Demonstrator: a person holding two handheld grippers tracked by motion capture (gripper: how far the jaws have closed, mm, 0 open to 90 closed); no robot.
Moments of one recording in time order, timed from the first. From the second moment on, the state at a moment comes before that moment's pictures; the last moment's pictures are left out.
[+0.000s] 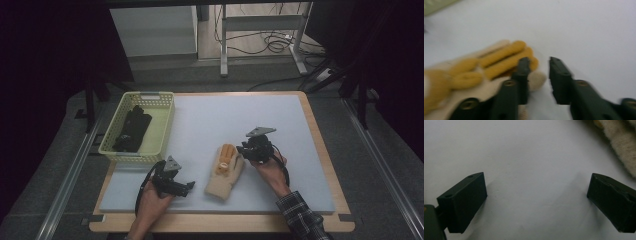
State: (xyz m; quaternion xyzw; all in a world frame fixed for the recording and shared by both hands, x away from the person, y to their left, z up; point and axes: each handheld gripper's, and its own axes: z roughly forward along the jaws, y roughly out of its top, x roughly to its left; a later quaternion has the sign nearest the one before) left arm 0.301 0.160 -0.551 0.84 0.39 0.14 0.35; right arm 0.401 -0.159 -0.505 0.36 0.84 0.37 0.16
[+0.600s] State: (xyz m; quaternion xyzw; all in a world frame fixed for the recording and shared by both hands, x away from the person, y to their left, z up) left arm 0.301 0.160 -0.551 0.84 0.39 0.14 0.35; right arm 0.313 -0.183 -0.514 0.32 0.85 0.41 0.07
